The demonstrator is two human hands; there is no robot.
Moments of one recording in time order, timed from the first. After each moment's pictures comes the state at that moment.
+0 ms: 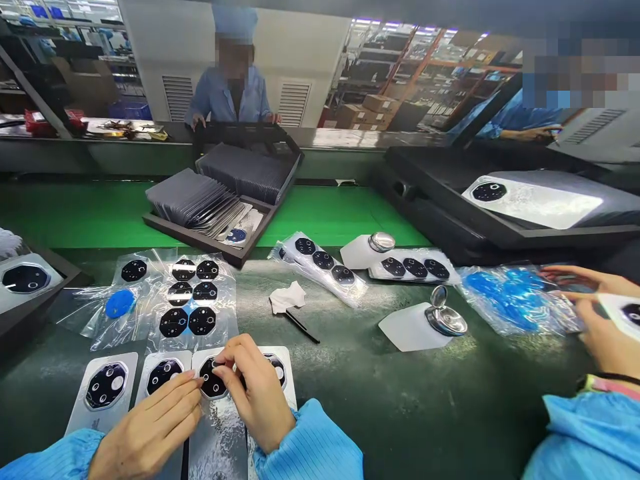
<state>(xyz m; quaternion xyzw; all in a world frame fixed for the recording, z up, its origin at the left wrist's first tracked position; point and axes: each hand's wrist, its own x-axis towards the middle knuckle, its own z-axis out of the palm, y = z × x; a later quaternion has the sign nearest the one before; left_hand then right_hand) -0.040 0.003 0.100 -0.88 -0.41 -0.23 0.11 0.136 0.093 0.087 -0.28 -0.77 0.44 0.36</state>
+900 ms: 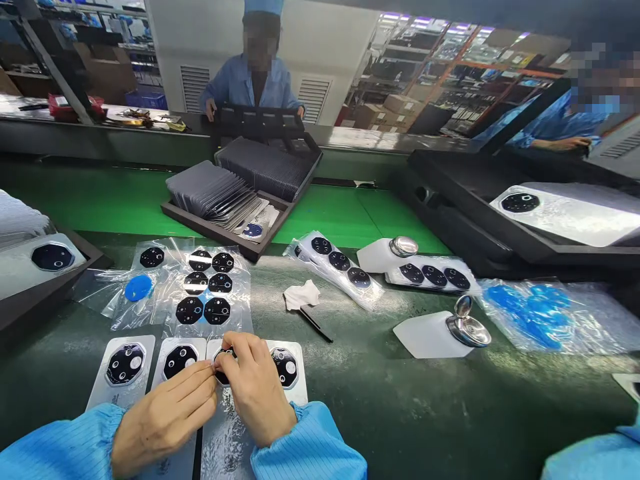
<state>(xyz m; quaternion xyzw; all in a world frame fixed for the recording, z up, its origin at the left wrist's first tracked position) -0.037 -0.002 0.088 -0.88 -0.42 -0.19 0.13 0.123 0.081 0.078 -0.26 -0.90 0.15 0.30</state>
